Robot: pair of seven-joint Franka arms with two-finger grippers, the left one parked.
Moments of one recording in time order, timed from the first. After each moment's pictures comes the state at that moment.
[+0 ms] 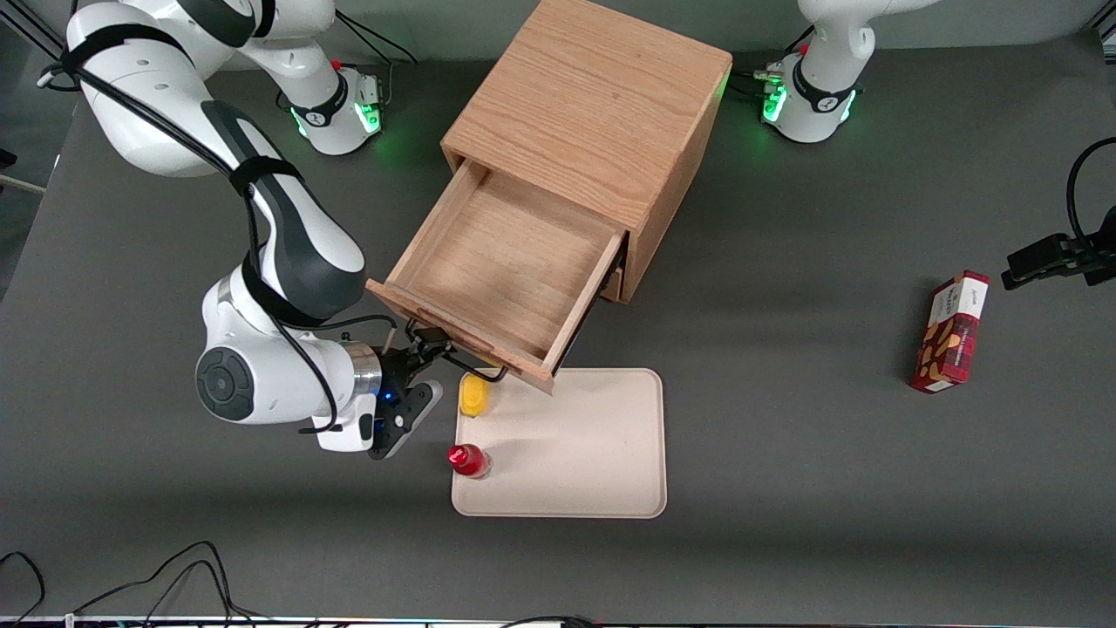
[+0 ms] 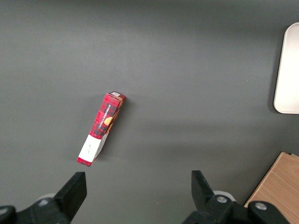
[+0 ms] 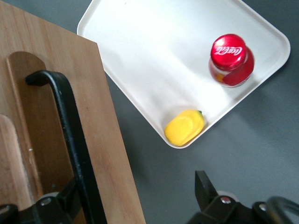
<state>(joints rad) -0.01 0.77 0.51 -1.18 0.05 1.76 -0.36</state>
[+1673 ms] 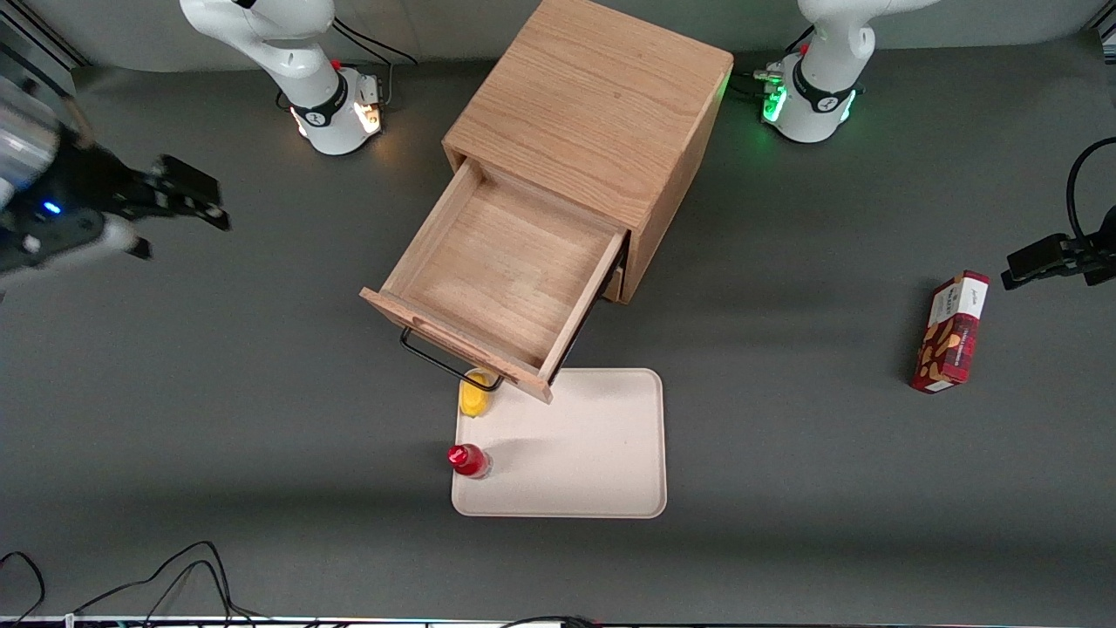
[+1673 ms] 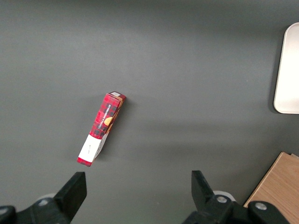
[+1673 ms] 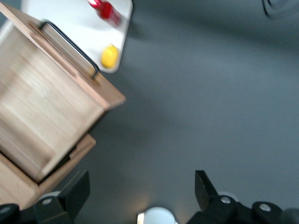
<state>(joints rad) -0.04 0.20 0.25 -1.07 0.02 1.15 0.01</state>
